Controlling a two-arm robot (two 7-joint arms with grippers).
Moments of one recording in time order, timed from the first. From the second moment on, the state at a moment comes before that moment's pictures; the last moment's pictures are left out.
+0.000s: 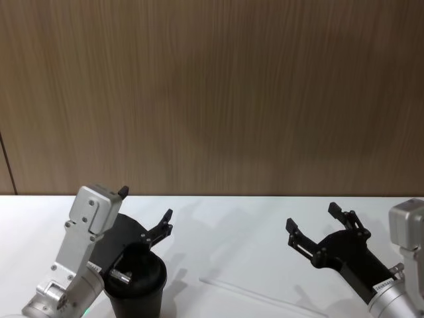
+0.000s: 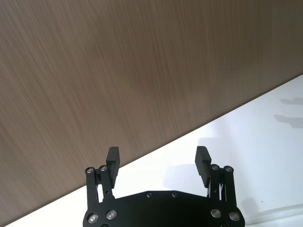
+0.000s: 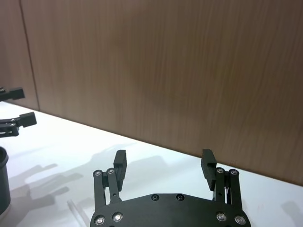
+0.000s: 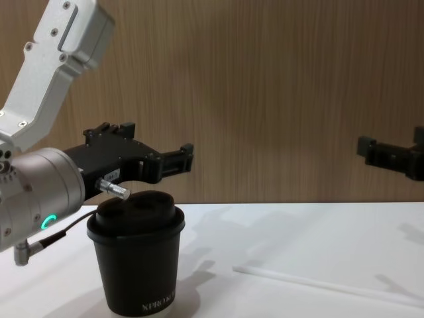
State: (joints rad) left arm -0.24 0.38 0.45 -1.63 -0.20 0.01 -0.01; right arm 0.02 0.38 -0.22 -1.75 0.31 0.04 0.17
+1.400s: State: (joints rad) left arm -0.24 0.38 0.45 -1.63 -0.20 0.01 -0.01; right arm 0.25 0.70 -0.30 -1.57 0.37 0.12 0.67
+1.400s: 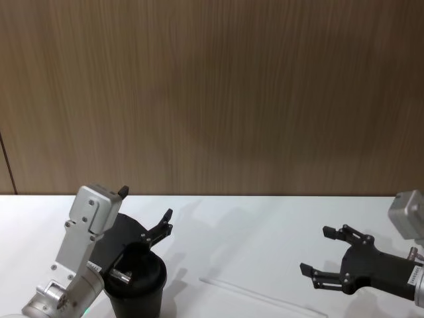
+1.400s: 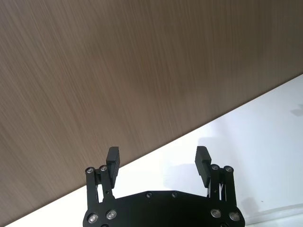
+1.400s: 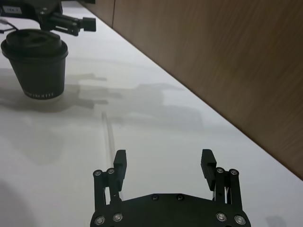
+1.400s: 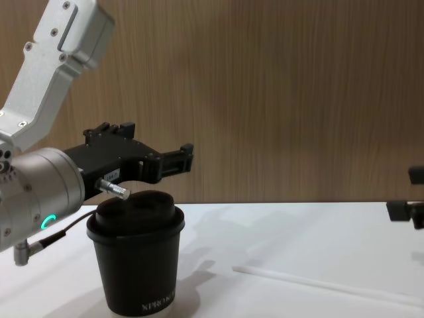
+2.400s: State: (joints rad) left arm -0.24 0.38 0.45 -1.63 -0.20 0.01 -0.01; right arm 0.36 0.75 -0.42 -1.48 0.35 0.21 0.82
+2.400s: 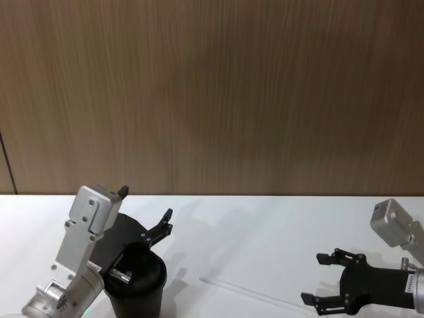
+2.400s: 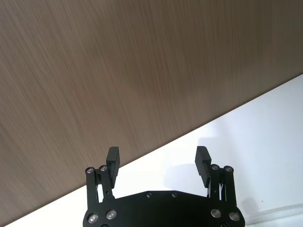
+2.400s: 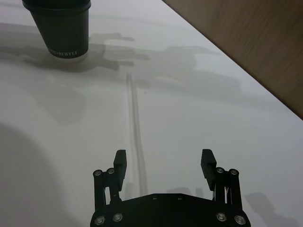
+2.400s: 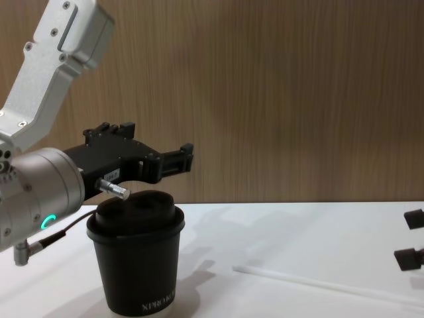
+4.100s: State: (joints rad) left arm -0.24 0.38 0.45 -1.63 -0.20 0.01 -0.01; right arm 0.42 0.74 -0.53 -1.39 0.33 0.20 0.85
